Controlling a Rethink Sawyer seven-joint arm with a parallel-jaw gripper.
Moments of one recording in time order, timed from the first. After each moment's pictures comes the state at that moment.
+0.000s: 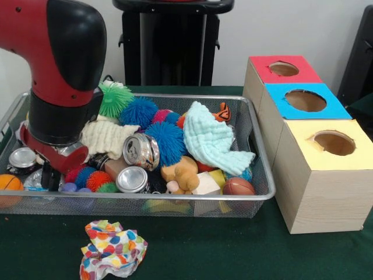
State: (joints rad) arm -0.40 -0.29 -0.13 1.11 -0.24 0.61 2.13
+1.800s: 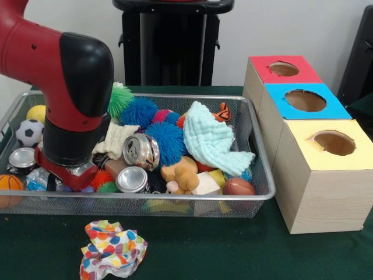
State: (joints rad) arm -0.40 -0.19 -0.13 1.11 -0.25 0.52 2.13
